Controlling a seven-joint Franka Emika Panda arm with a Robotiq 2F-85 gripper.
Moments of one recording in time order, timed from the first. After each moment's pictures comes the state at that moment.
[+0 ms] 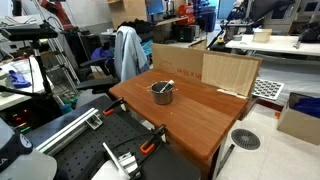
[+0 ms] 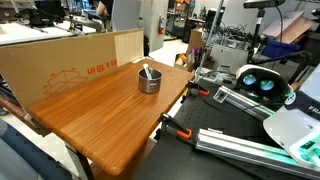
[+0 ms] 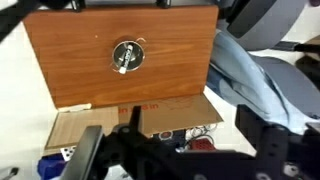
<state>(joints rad) 0.06 -0.71 -0.06 -2.40 0.16 1.92 -0.04</state>
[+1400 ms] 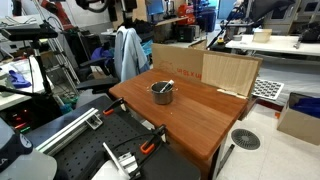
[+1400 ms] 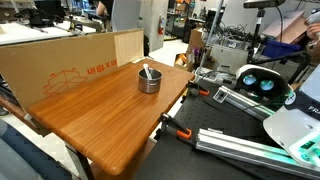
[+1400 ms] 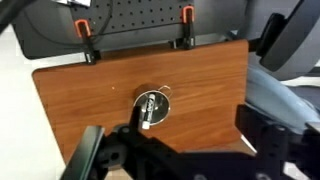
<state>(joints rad) -0.01 -0.61 -0.05 -2.60 0.14 2.02 -0.03</state>
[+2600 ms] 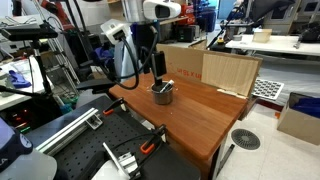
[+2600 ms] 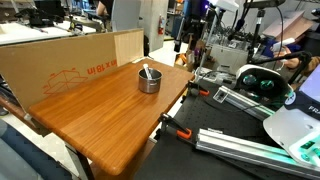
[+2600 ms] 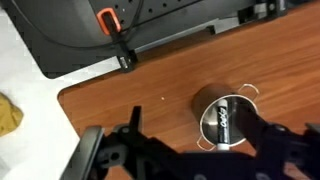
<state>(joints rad) -0.11 -0.23 -0.05 -2.72 0.03 2.52 0.10</state>
